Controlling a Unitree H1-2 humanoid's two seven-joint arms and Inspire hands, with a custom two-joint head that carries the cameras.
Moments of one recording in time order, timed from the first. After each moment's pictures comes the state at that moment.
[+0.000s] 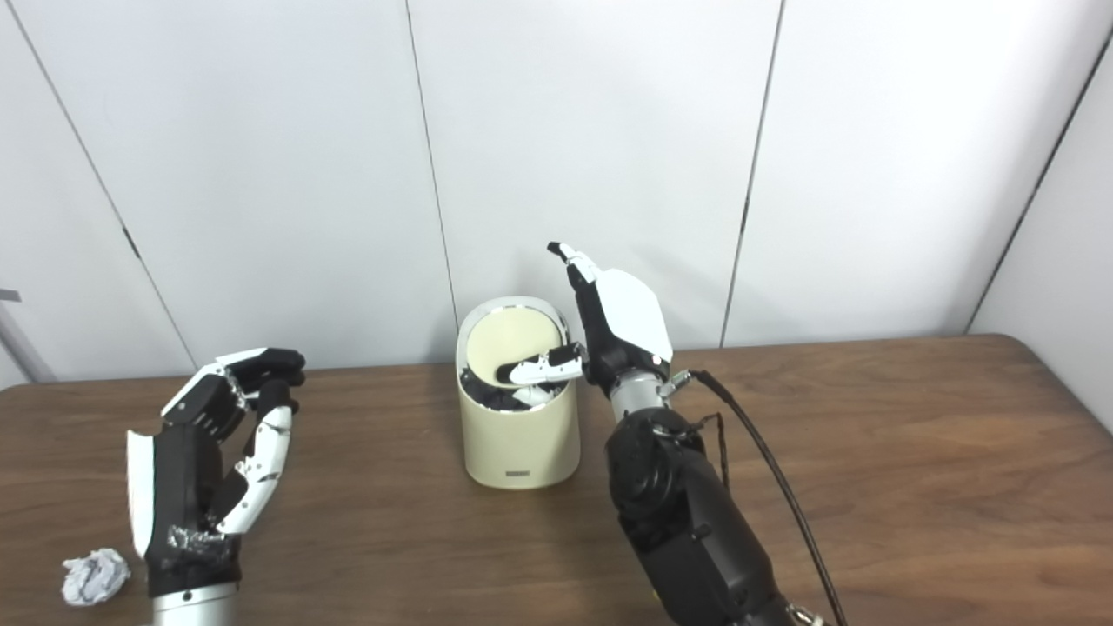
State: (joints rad) left arm -0.10 -0.07 0.04 -0.40 0.33 -0.13 0.18; right arm -0.64 -0.08 0.27 0.15 -0.71 0.39 -0.13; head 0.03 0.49
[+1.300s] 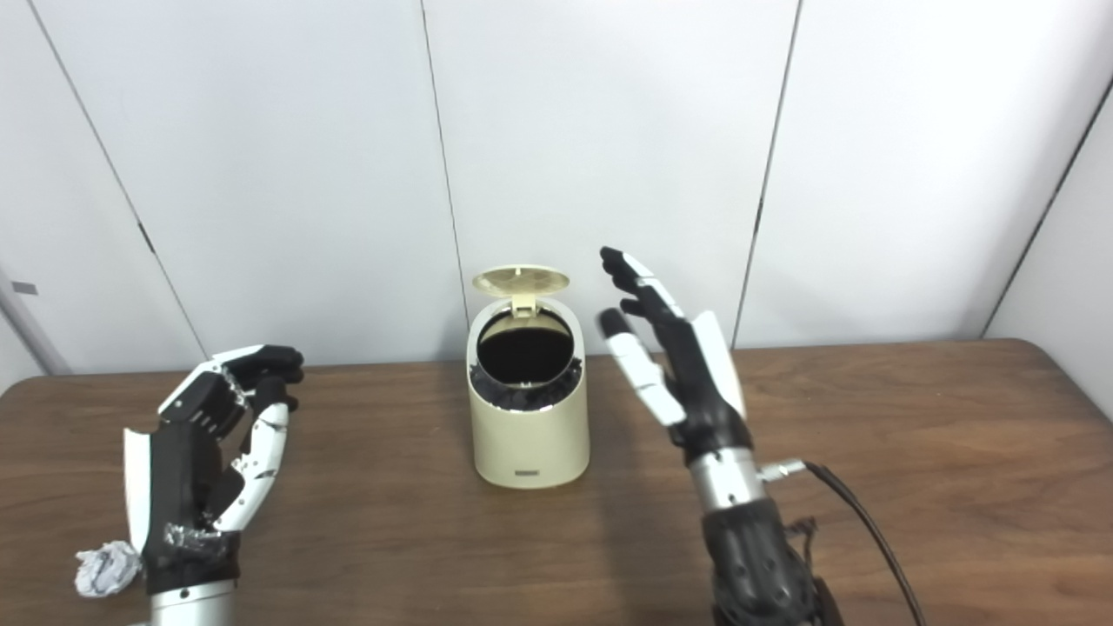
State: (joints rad) left arm -0.10 -0.06 0.05 -0.41 0.31 -0.13 0.18; right arm -0.32 -0.08 0.05 -0.20 -0.25 -0.06 -0.10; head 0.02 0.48
